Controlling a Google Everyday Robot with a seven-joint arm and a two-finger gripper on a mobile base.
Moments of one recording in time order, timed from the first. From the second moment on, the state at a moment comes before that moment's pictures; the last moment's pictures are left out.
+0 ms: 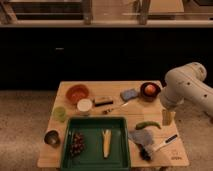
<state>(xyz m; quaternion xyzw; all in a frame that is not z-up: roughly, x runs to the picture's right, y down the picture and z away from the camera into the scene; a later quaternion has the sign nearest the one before) 0.287 0.100 0.685 -0.28 0.02 0.02 0.96</state>
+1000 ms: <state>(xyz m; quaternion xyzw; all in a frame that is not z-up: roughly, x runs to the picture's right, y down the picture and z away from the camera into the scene) 0.270 0.057 0.719 -0.24 -0.02 -0.01 0.97</state>
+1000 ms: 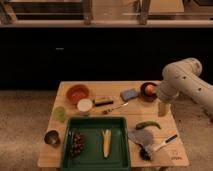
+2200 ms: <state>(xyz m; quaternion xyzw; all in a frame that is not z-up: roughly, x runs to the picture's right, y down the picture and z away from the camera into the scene) 0.265 0.029 0.758 -0.22 -0.04 -0.03 0.97</state>
